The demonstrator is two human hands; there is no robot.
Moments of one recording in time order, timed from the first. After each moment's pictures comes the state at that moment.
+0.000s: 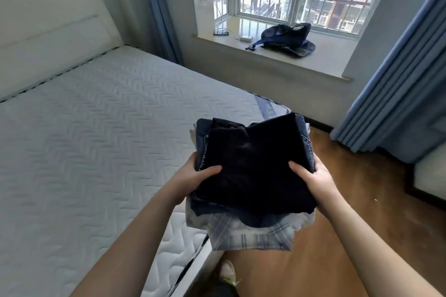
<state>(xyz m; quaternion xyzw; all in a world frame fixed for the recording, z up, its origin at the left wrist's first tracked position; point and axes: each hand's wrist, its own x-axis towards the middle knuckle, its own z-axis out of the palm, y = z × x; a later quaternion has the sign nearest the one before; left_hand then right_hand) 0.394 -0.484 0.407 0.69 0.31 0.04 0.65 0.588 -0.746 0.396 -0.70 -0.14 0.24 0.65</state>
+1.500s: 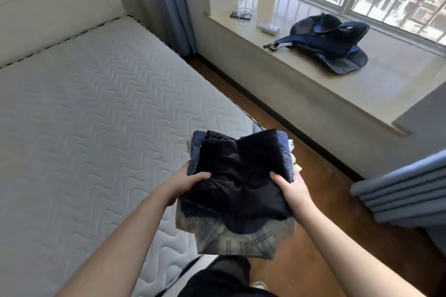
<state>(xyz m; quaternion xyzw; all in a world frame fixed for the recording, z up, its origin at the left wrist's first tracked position) 0.847 -0.336 0.325 0.60 0.47 0.00 0.65 1.076 -0.543 0.302 -0.74 -0.17 0.35 0.54</state>
